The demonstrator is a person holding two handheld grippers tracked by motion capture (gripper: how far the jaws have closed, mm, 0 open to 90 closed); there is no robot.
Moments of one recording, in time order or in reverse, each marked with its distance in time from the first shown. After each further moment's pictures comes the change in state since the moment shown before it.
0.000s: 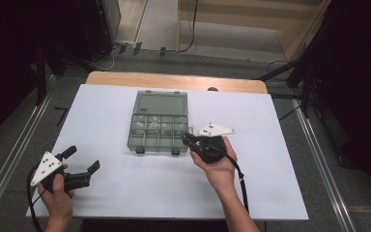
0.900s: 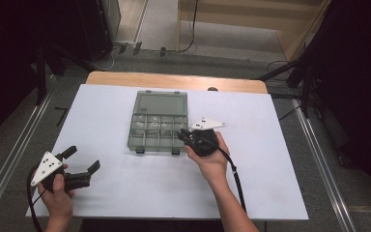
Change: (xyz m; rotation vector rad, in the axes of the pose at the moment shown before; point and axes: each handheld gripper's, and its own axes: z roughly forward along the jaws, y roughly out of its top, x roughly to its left) left arm 0.000 0.000 0.000 0.000 0.001 0.001; right arm -0.007 0.004 0.032 0.025 -0.012 0.018
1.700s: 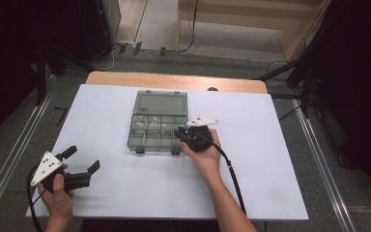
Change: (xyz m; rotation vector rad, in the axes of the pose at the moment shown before) left arm 0.000 0.000 0.000 -0.001 -0.003 -0.002; right arm -0.015 -0.007 0.035 0.004 -0.014 0.057
